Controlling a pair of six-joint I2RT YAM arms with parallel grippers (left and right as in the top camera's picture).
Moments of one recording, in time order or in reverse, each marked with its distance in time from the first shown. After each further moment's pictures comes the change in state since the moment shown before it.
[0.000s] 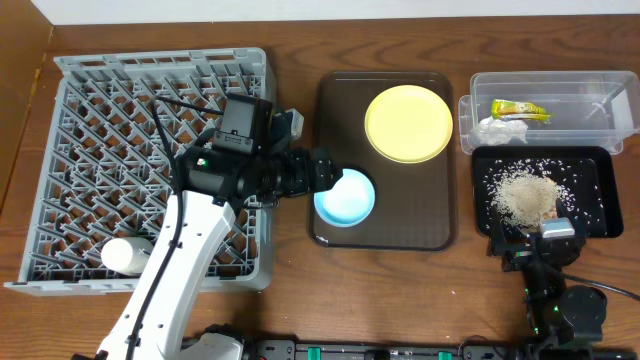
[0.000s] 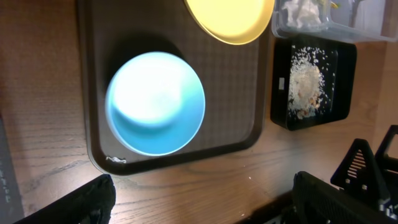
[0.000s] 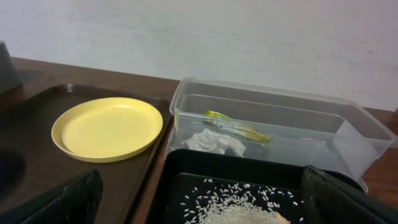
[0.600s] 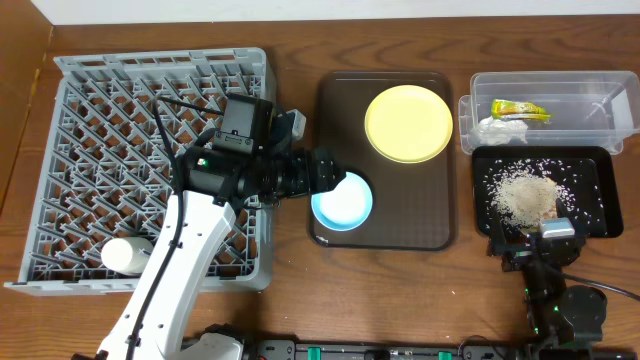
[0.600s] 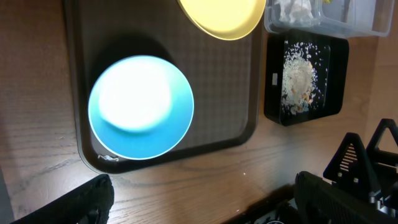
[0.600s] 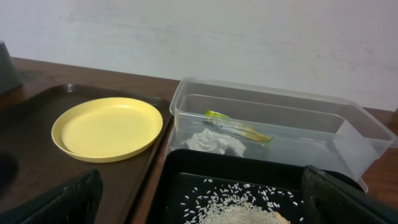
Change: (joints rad) left arm 0.000 0.000 0.000 -0.003 0.028 0.000; right arm 0.000 0.000 0.000 0.000 0.000 0.000
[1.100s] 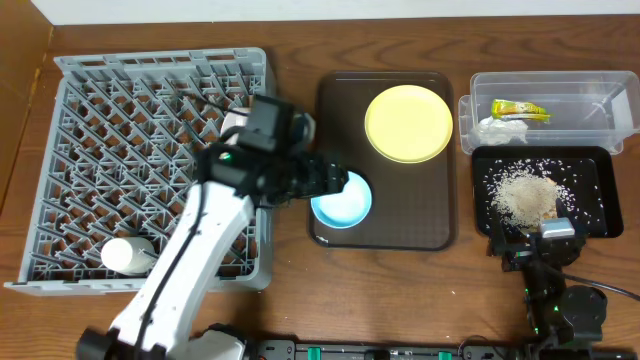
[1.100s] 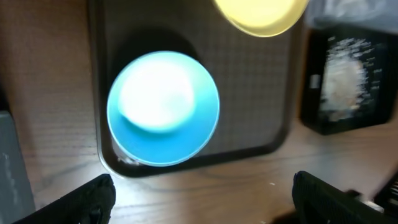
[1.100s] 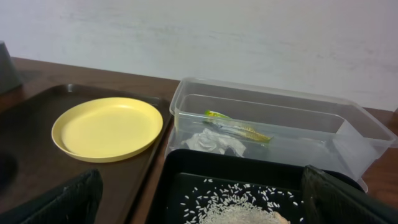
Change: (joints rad) left arm -0.094 0.080 0.000 0.025 -0.162 -0.039; right arm 0.000 0.000 0.000 0.000 0.000 0.000
